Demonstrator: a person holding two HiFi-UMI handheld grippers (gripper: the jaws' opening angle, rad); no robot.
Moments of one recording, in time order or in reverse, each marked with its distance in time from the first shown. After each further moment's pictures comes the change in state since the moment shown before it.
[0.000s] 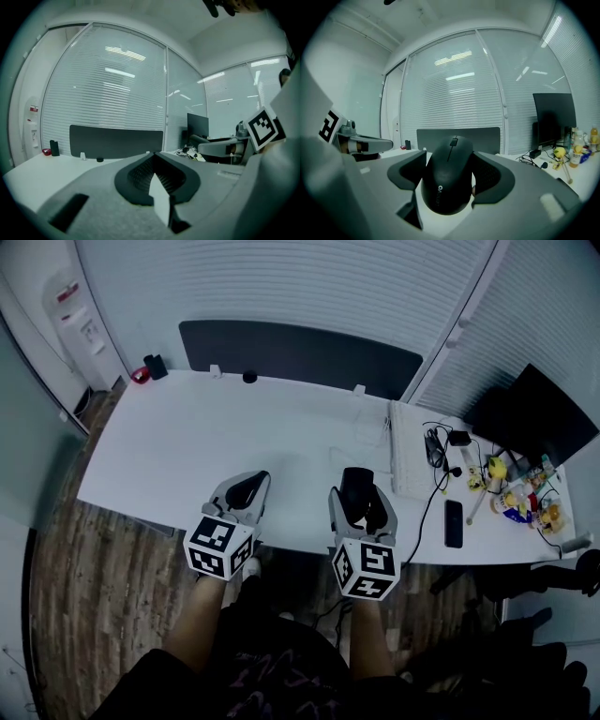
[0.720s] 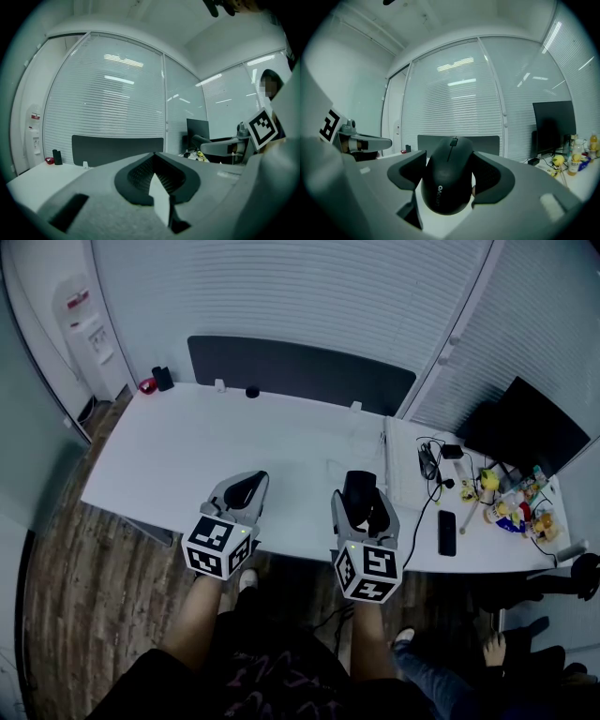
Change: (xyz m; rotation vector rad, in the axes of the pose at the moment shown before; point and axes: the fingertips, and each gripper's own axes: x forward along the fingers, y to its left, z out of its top) left arm -0.023 -0.008 0.033 0.038 -0.067 0.016; right arm -0.024 0.003 0.032 -0.029 -0.063 0.004
